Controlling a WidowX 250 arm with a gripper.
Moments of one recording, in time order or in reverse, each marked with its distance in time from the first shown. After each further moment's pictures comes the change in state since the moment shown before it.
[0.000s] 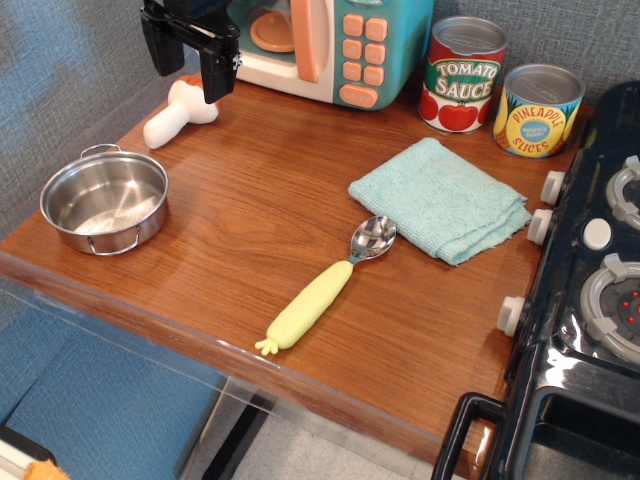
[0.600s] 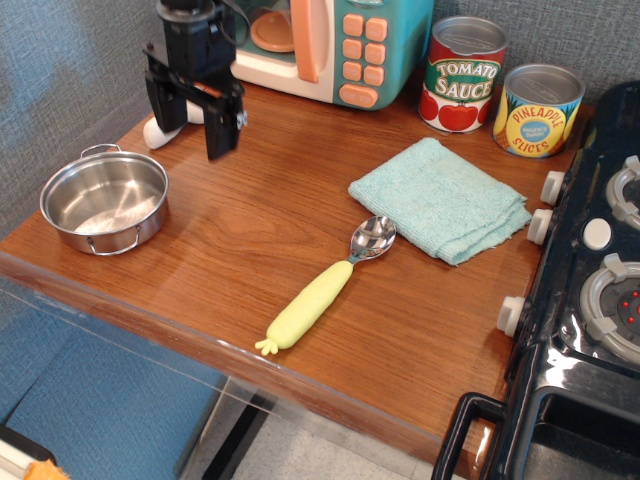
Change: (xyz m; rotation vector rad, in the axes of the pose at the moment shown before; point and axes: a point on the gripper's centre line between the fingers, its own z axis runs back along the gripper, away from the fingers) arm -0.031 -0.047 -0.013 -0.066 0.050 -0.037
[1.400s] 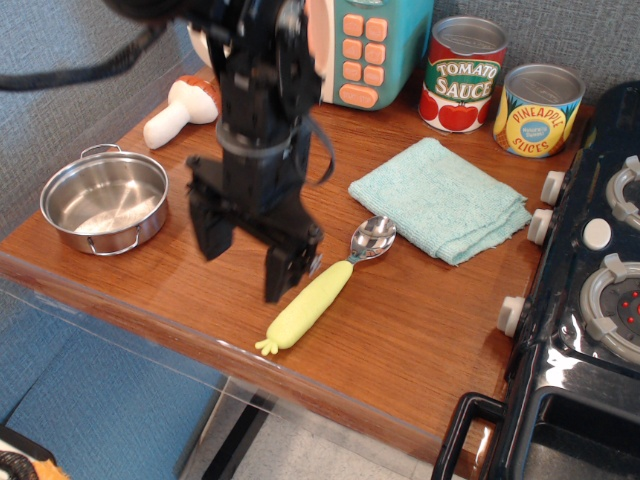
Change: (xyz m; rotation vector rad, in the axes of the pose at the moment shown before) arm -0.072 -0.121 -0.007 0.034 0.044 0.063
